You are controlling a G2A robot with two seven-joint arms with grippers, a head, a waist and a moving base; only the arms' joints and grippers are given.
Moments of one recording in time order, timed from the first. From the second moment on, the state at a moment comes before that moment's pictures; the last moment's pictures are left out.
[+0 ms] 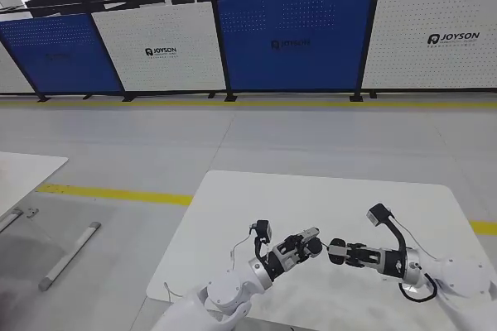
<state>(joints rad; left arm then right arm) 1.37 -1.16 -0.89 -1.68 -0.53 -0.16 -0.19 -1.04 -0.89 0.91 -1.49 0.46 -0.30 0.99</state>
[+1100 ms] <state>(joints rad) 1.39 -1.17 -0.91 -1.69 -0.45 -0.17 -0.19 -1.06 -0.92 0.96 -1.48 0.45 -0.28 1.04</state>
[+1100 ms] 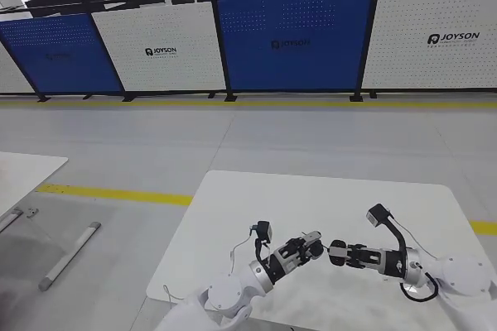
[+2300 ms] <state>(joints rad) 1.43 -1.19 -0.92 -1.71 -0.32 -0.10 0.01 -1.18 -0.90 1.14 -1.50 0.49 -0.34 1.06</state>
